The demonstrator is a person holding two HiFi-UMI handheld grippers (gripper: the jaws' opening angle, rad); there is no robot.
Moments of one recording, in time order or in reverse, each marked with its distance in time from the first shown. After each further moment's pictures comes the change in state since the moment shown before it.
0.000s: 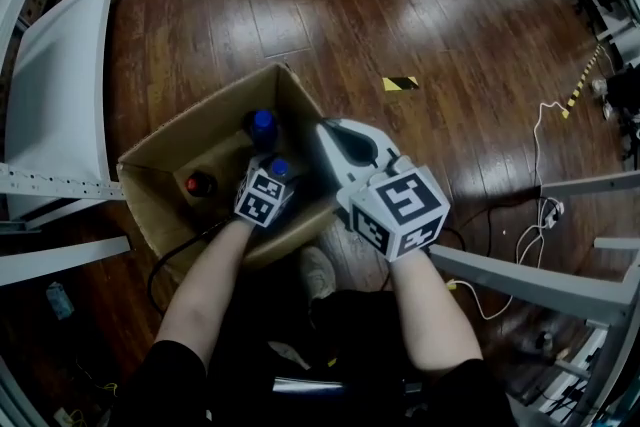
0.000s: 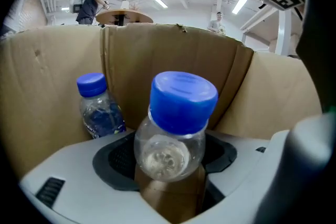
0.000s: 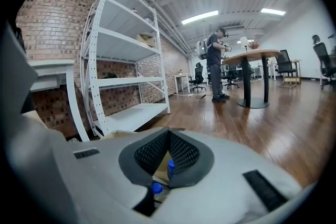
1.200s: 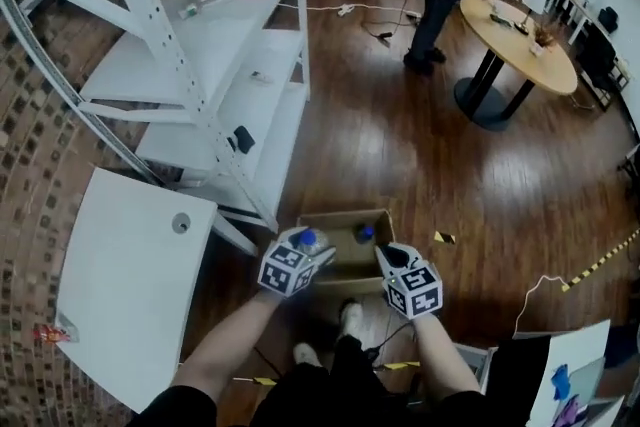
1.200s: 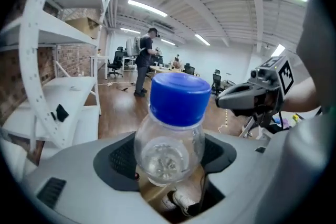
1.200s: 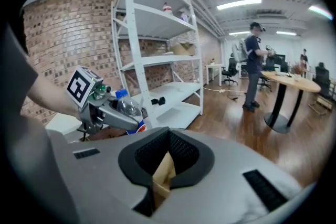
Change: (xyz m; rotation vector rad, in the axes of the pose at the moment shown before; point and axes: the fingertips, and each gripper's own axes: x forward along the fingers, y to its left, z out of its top) left arm -0.611 -0.053 0.409 -0.369 -0.226 0.368; right arm -0.199 0.226 0.342 -0.168 0.270 0.296
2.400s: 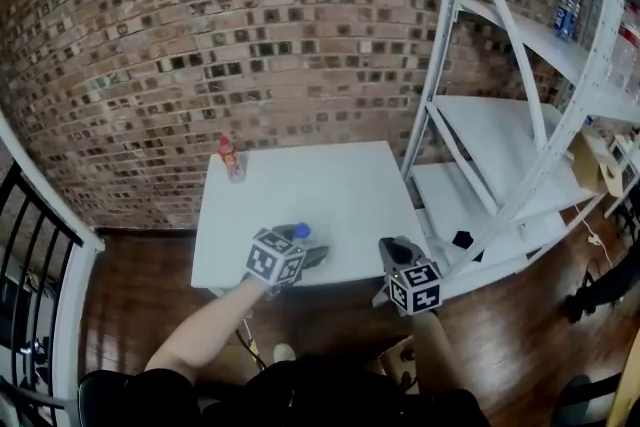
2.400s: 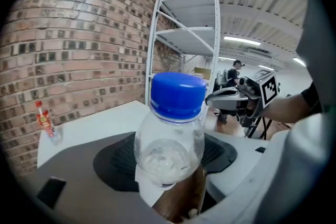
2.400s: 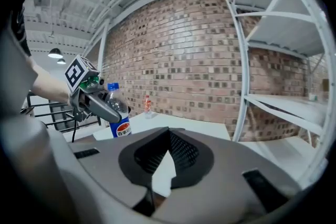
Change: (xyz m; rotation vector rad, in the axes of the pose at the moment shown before) left arm -0.515 0.099 -0.028 -0.381 -0.265 1.059; right arm 0.085 0.455 0.187 -0.662 -0.126 1.007
